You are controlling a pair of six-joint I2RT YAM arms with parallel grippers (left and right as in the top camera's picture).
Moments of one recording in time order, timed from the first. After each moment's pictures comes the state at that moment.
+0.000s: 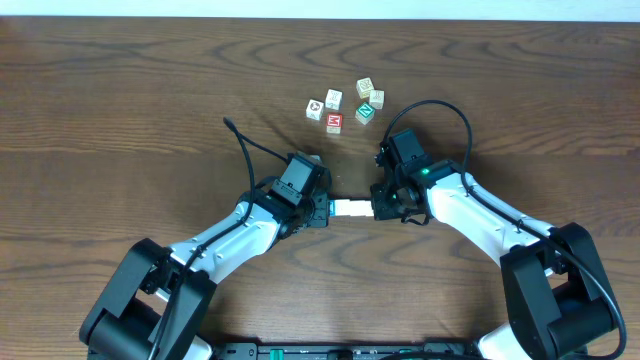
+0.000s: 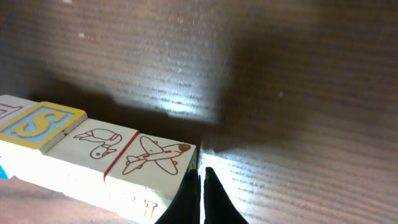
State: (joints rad) left arm -0.59 1.65 0.79 -0.24 0.10 -0.53; right arm 0.45 1.72 0.96 -0.57 -0.14 0.32
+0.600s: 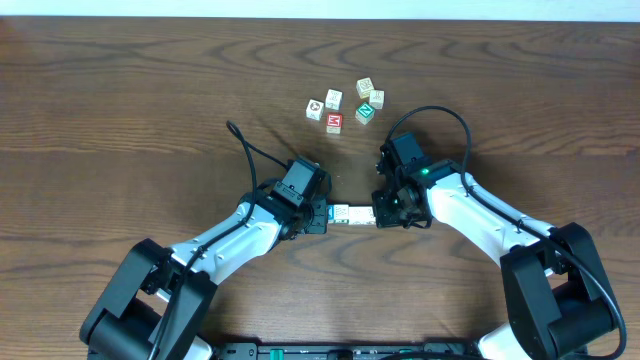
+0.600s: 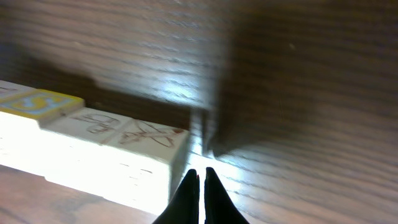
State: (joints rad) left arm -0.60 1.65 0.79 -0.31 0.10 -0.53; right arm 0.45 1.72 0.96 -0.65 -0.15 0.32
